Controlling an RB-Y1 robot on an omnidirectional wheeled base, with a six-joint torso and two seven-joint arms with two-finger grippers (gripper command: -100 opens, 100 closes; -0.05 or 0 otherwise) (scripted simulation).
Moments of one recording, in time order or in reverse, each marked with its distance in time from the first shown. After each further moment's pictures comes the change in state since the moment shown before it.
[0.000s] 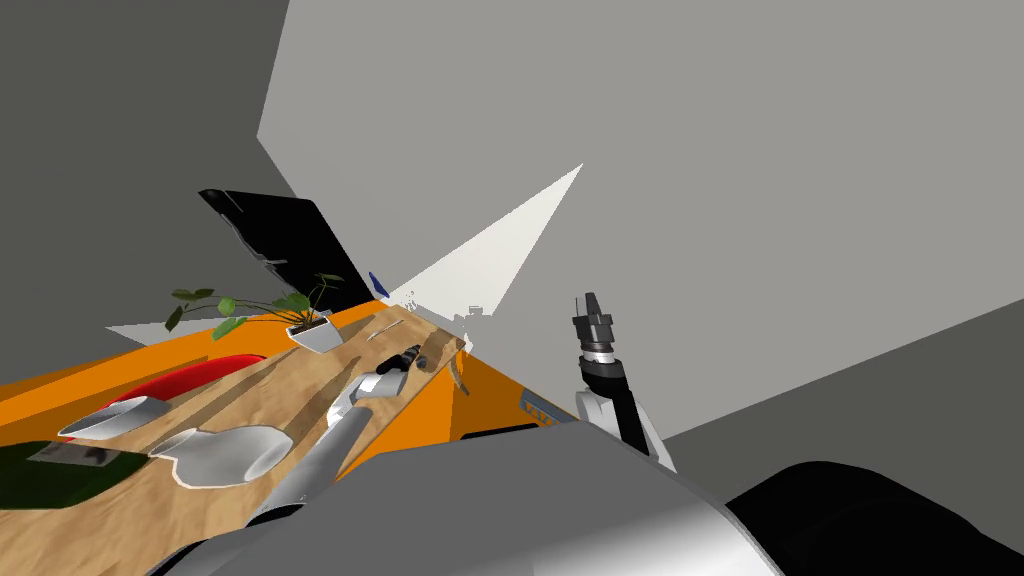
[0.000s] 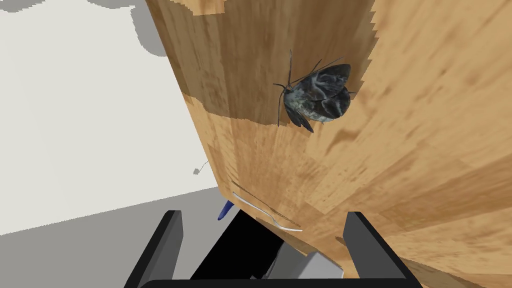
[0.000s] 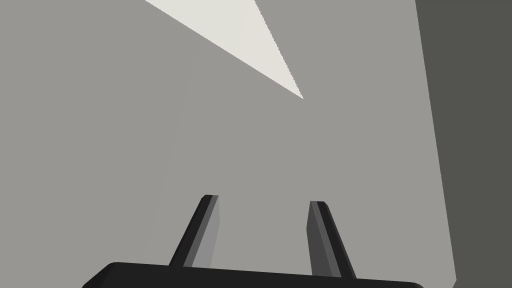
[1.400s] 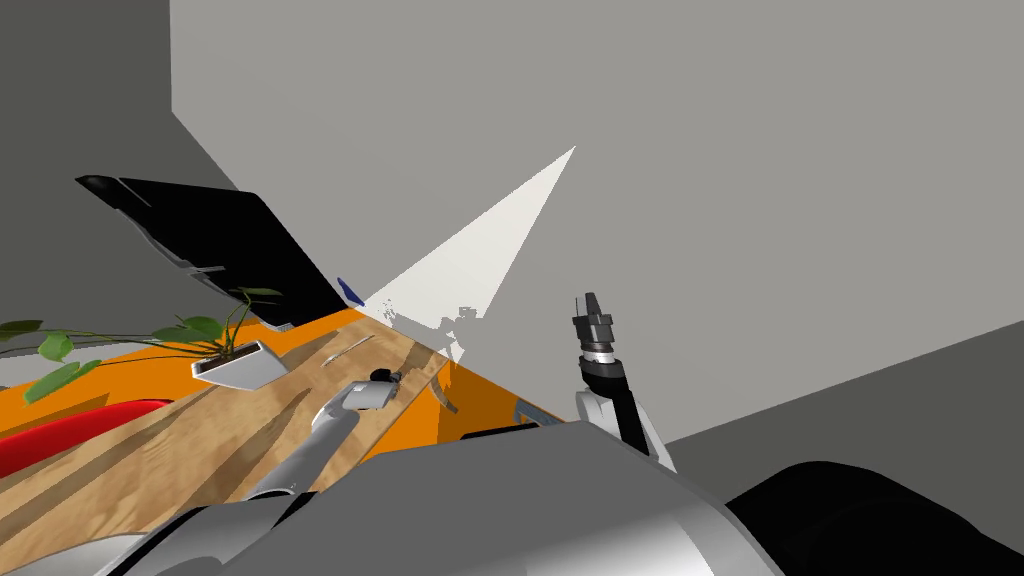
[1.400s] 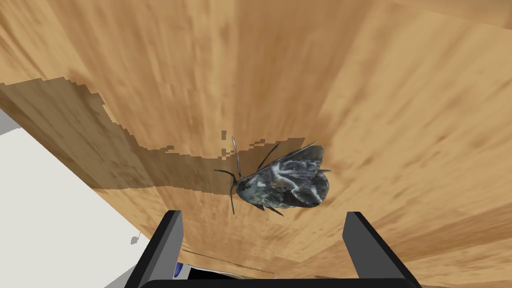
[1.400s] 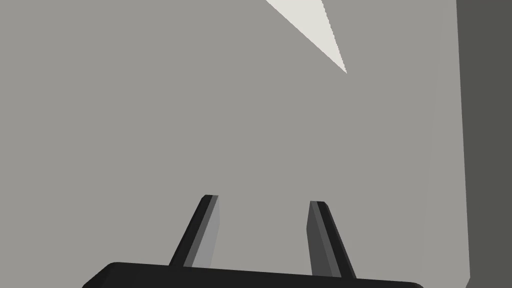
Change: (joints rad) left arm -0.073 0.109 -0.099 0.321 0.037 0.147 -0.012; right arm 0.000 0.000 0.000 0.000 0.000 0.000 0.000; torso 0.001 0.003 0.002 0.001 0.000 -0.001
